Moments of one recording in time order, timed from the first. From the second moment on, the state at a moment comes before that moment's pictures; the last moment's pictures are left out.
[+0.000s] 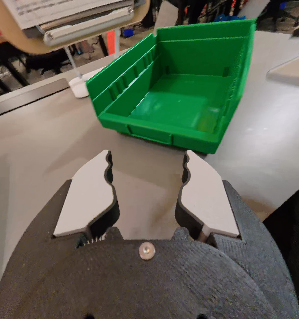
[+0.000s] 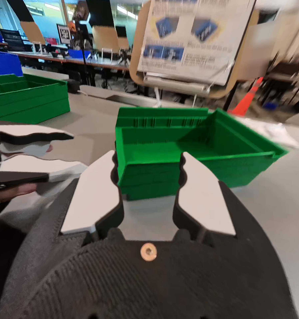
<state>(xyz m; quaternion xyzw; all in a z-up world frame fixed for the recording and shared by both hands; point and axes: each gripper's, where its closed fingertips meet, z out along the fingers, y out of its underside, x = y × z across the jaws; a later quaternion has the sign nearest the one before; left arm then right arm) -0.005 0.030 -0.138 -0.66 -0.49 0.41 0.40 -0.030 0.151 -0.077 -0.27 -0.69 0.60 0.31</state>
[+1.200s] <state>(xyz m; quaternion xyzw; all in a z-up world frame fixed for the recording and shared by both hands) -0.045 0.090 -0.109 -0.64 -0.44 0.34 0.53 -0.159 0.418 -0.097 -0.42 -0.63 0.42 0.49</state>
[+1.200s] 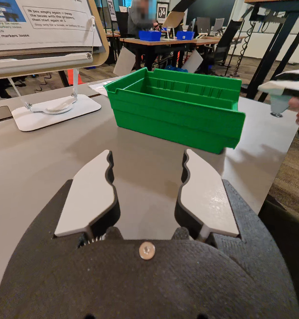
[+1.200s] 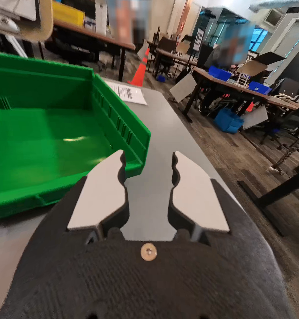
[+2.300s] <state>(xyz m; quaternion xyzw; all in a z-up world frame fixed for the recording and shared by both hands) -0.002 -0.069 -0.093 -0.47 -0.58 0.42 0.52 -0.251 0.404 -0.123 -0.42 -0.67 0.48 0.39</state>
